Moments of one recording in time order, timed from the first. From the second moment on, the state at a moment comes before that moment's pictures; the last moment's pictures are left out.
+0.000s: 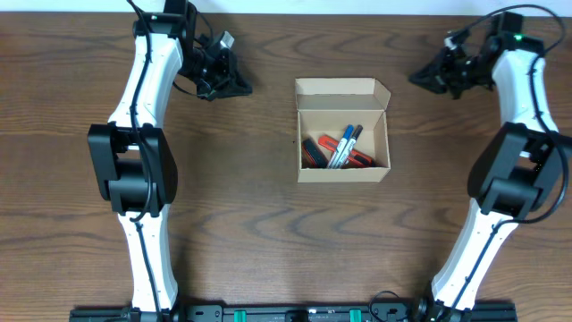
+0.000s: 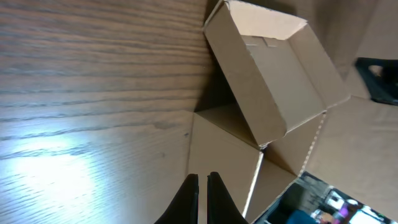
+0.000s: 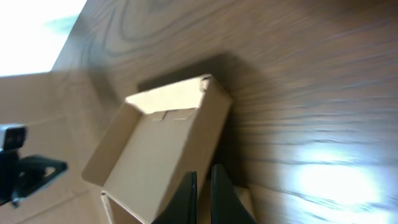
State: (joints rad) left arm -0.08 2.33 2.12 -1.25 0.78 -0.23; right arm -0.25 2.33 2.03 -1.06 -0.79 0.23
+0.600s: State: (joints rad) left arm -0.11 2.40 2.02 -1.15 0.96 -0.30; right arm -0.23 2.35 1.95 -1.02 -0.81 0.31
